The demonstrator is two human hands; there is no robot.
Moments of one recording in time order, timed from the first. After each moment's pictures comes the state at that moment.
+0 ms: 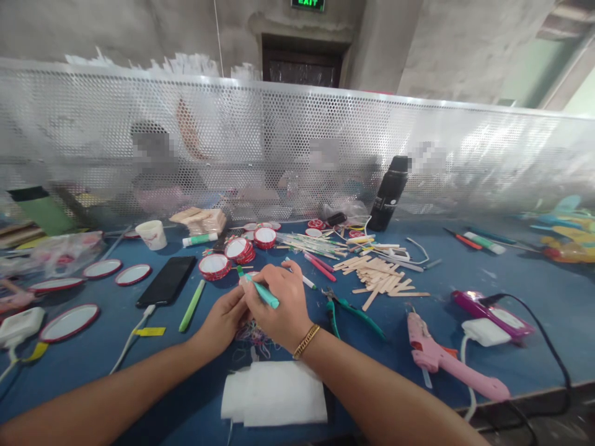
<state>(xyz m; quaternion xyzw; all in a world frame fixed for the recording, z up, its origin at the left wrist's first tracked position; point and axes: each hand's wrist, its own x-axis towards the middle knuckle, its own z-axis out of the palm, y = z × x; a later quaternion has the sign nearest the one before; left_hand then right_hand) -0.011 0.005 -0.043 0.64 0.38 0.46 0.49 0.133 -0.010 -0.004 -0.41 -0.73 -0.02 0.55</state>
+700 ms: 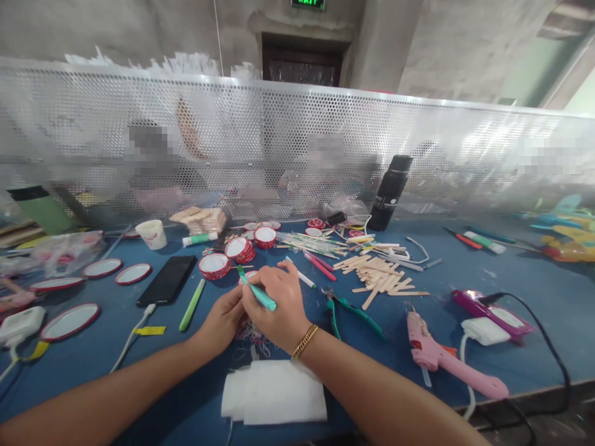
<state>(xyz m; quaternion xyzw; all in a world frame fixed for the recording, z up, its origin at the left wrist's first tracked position) -0.010 0.005 -0.044 0.64 0.36 0.46 0.50 0.132 -0.011 -0.005 -0.39 -0.74 -0.02 0.55</state>
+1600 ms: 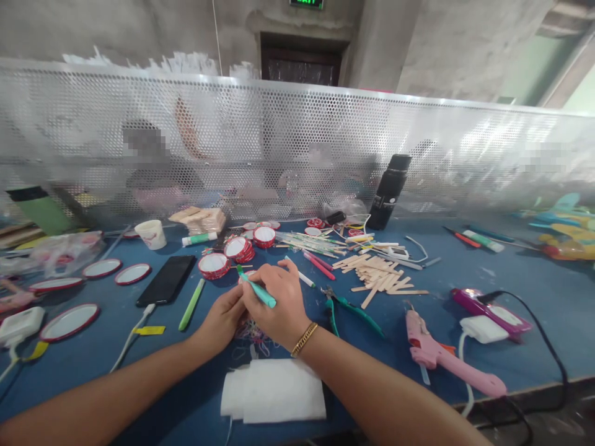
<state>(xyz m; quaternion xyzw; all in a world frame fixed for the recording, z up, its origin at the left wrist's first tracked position) -0.011 0.006 -0.044 0.65 0.38 0.45 0.49 0.132 -0.010 -0.005 -0.40 -0.74 -0.02 0.54</state>
